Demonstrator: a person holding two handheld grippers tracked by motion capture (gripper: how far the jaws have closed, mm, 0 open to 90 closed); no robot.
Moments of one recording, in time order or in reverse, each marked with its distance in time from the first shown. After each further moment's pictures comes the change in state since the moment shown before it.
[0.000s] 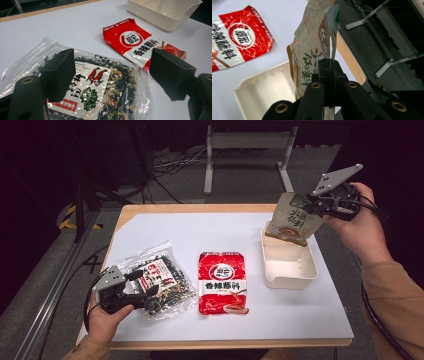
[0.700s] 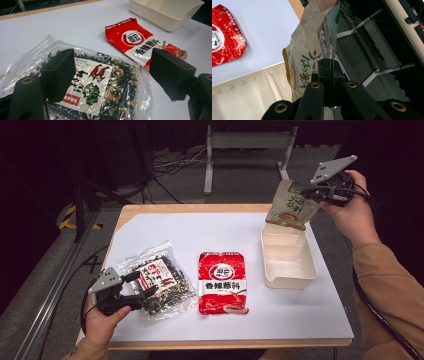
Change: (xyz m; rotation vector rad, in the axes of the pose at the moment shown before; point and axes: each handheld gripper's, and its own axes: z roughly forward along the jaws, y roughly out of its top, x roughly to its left) left arm 0.002 -0.004 -0.005 -0.003 0.010 -0.015; right arm -0.038 0.000 0.028 -0.064 -0.064 -0.073
